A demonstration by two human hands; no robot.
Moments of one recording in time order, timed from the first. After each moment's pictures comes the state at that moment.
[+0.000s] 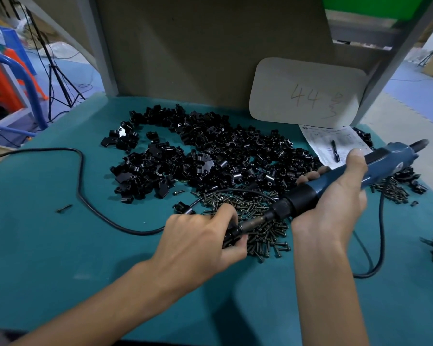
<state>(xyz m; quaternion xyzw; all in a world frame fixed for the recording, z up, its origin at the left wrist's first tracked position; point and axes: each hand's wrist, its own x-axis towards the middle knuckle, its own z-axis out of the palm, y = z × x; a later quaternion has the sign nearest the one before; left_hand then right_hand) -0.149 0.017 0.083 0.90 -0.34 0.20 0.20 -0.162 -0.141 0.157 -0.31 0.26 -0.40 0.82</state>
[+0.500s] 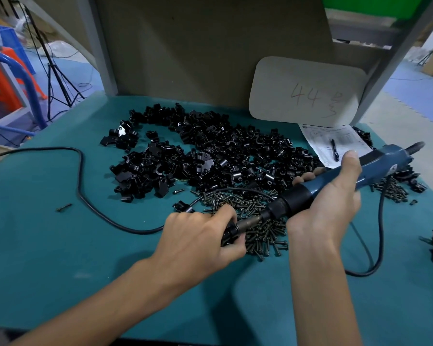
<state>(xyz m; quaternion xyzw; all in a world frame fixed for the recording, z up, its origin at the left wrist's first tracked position) -0.146 0.018 0.079 0.90 -0.34 0.19 0.21 -0.160 -0.145 0.142 -0.37 0.27 -0.40 0.79</state>
